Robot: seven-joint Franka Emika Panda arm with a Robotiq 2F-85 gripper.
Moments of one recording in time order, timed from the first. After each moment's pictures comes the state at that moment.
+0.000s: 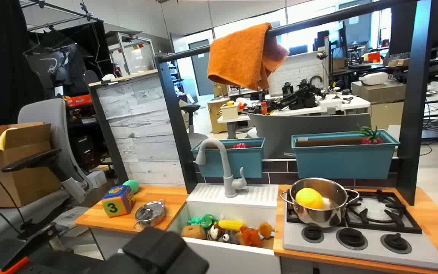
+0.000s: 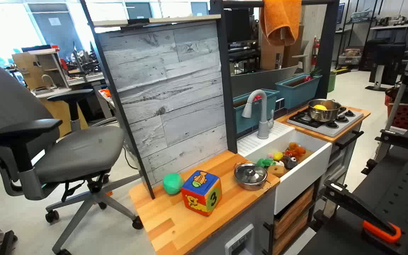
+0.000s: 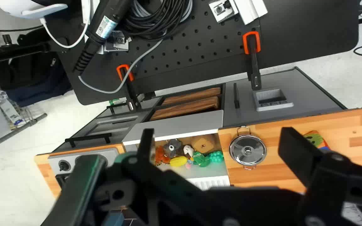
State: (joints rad) arm 0.04 -0.79 0.38 -2.69 0.03 1.88 0.52
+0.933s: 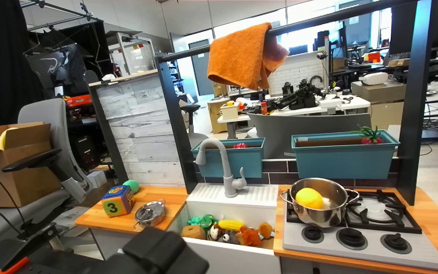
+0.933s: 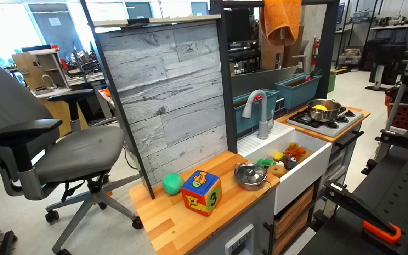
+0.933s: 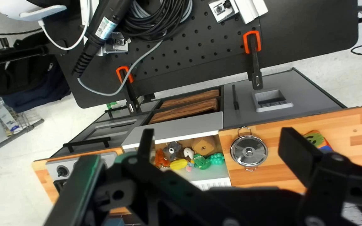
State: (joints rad) arm 0.04 -0.78 0.35 -2.69 0.02 1.89 0.51
